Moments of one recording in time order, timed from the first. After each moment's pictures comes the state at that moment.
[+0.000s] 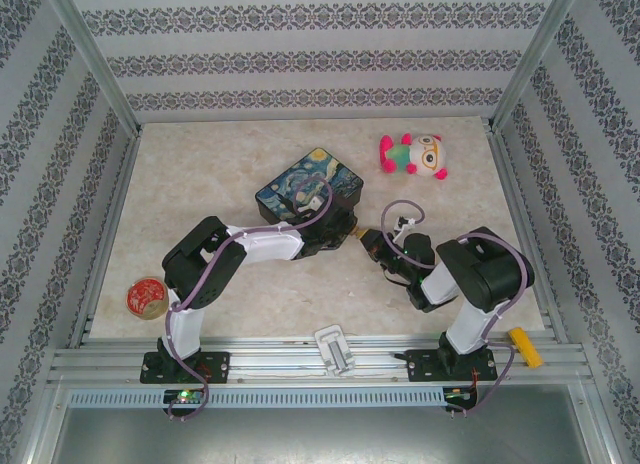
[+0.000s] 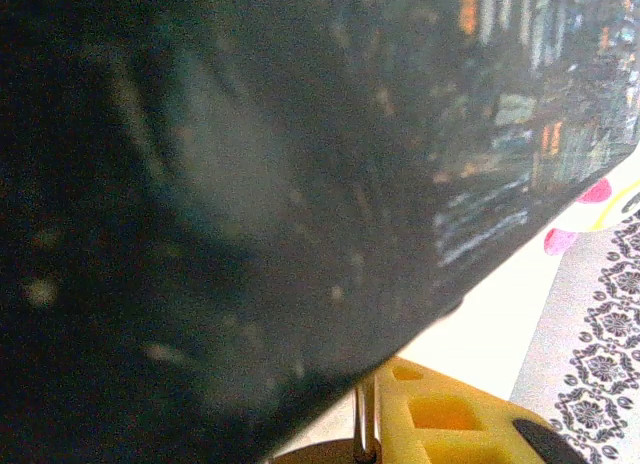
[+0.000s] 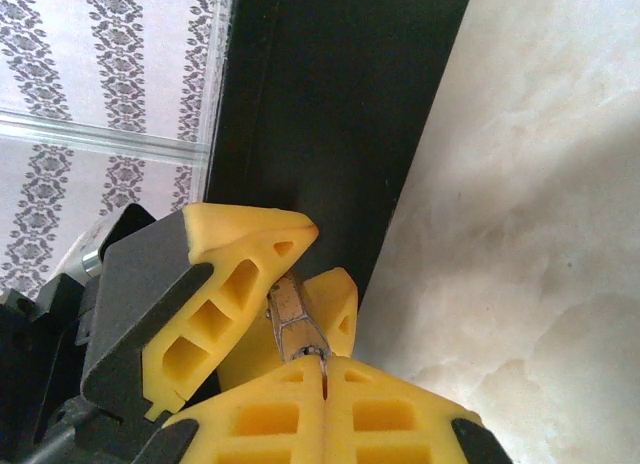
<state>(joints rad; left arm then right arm) -0.81 1.99 1.23 0.03 -0.13 -1.59 0.37 1.76 0.22 1.27 -0.35 1.26</state>
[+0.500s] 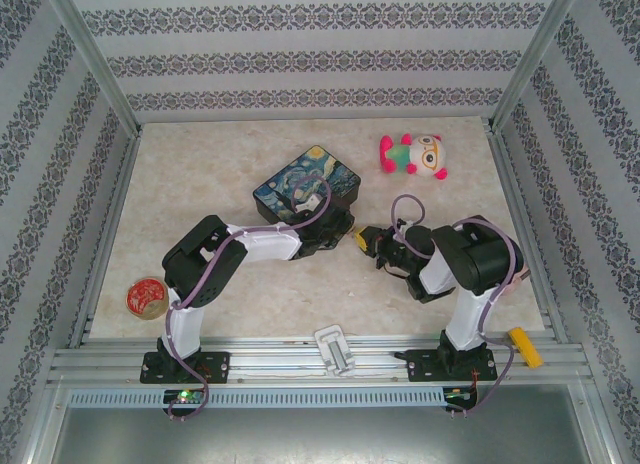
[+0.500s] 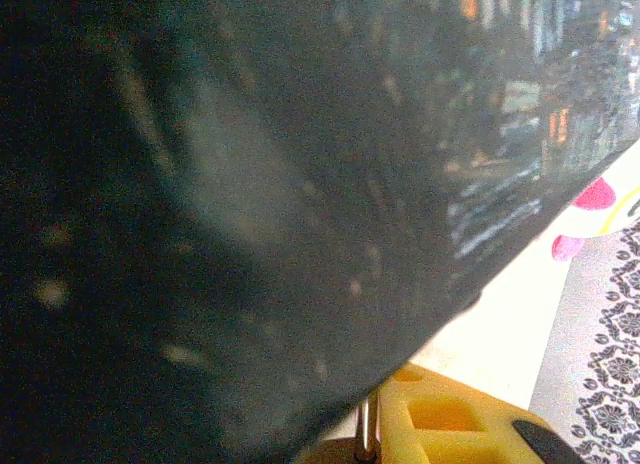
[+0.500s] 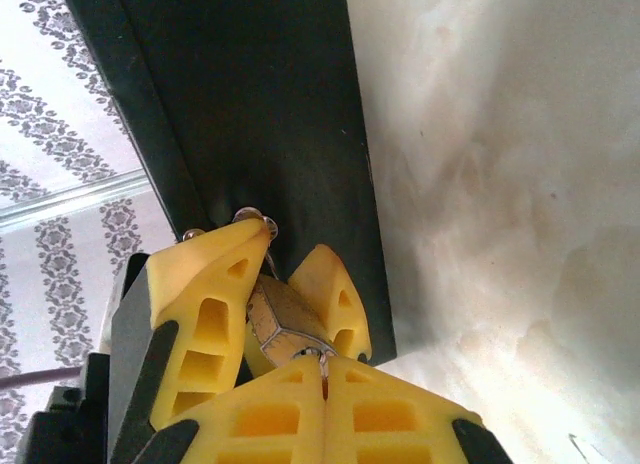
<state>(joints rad) -0.80 1.99 1.19 0.10 -0.14 -1.51 0.31 1.87 0.30 1.29 -0.56 1.68</state>
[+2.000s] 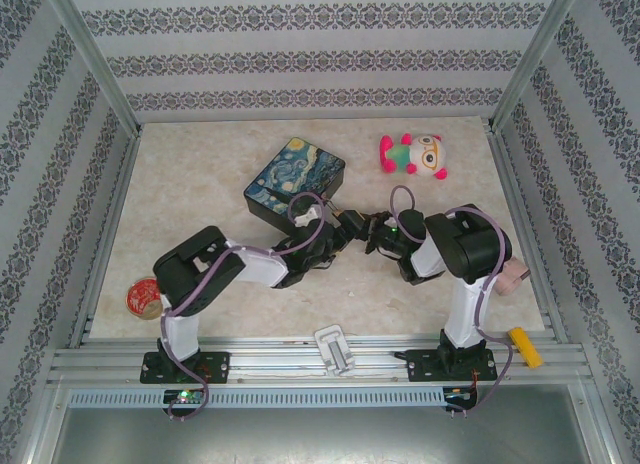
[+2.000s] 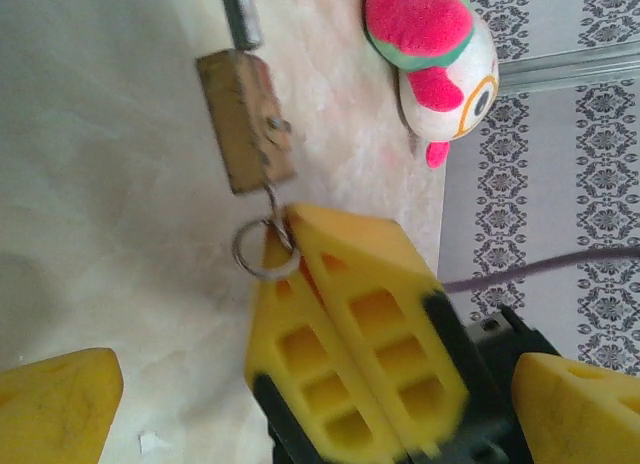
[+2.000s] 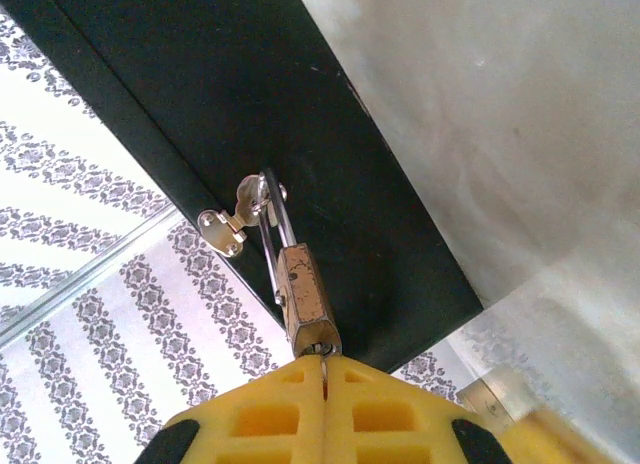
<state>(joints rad) -0.86 1.87 0.88 0.57 -0.14 -1.40 0.30 1.97 0.49 1.26 -0.63 2.02</state>
